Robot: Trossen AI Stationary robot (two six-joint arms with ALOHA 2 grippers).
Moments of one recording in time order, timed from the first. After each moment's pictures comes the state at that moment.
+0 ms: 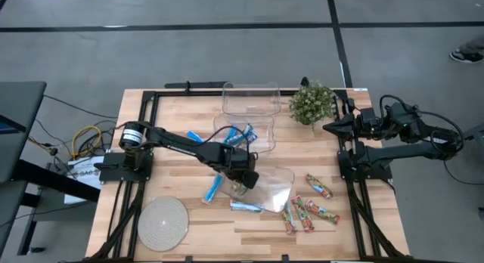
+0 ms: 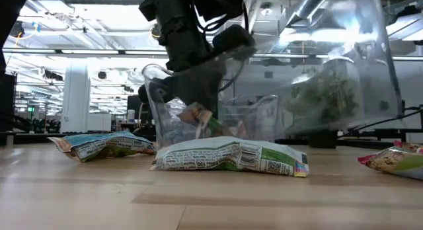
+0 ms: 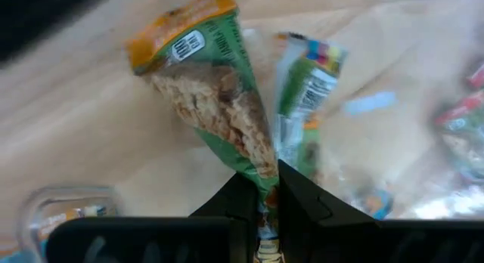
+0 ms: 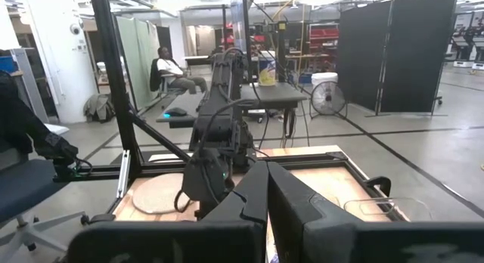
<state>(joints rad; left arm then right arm) -0.10 1.95 1.38 -0.56 0.06 -1.16 0.00 0.39 0.79 -0.39 0.00 0.00</state>
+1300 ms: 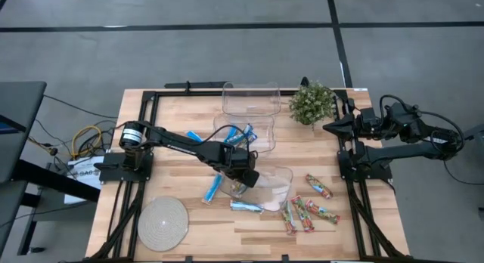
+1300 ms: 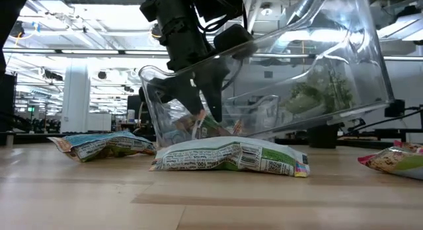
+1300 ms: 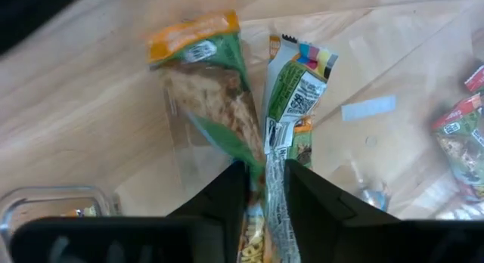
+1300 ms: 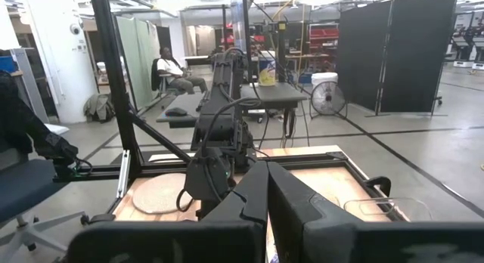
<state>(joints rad) -0.10 1.95 1.38 -0.56 0.07 -1.16 0.00 0.39 0.79 -0.39 0.00 0.00</state>
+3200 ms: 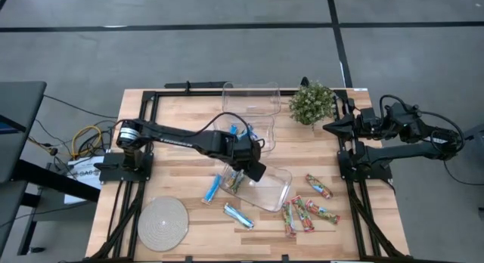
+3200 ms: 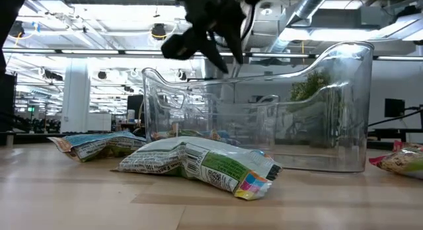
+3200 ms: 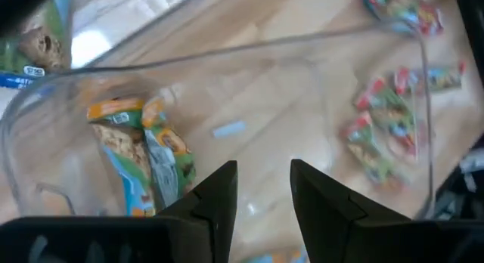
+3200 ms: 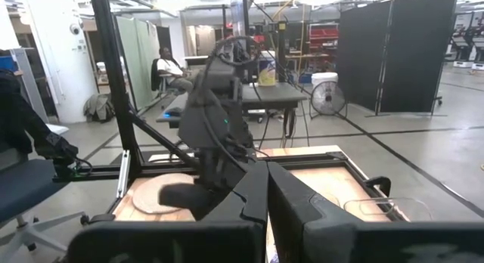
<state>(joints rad) -0.09 1.91 1.65 -0.79 0.01 -1.06 0.00 0.39 0.79 -0.39 0.00 0.00</state>
